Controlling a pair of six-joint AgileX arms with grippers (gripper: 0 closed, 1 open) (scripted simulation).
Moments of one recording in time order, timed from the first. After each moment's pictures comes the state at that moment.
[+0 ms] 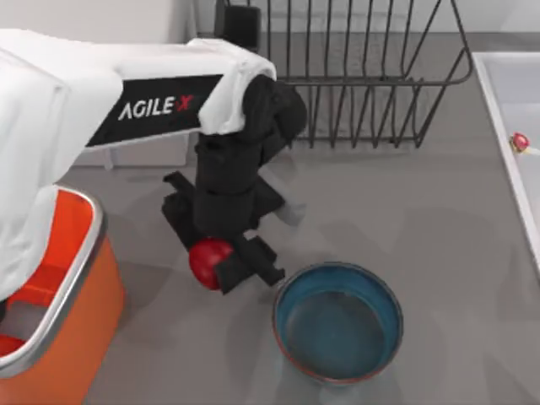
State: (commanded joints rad) left arm -0.63 2.19 1.62 -1.19 -0.02 0.27; right arm 0.00 0.00 0.00 0.00 0.00 0.00
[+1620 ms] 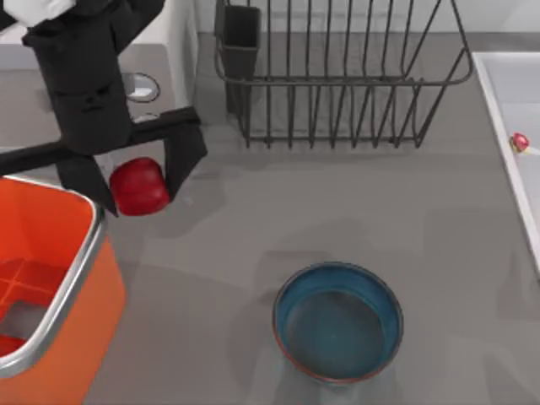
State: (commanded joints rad) left arm -0.36 1.87 1.61 -1.49 -0.01 -0.69; right arm 0.00 0.00 0.00 0.00 0.00 0.00
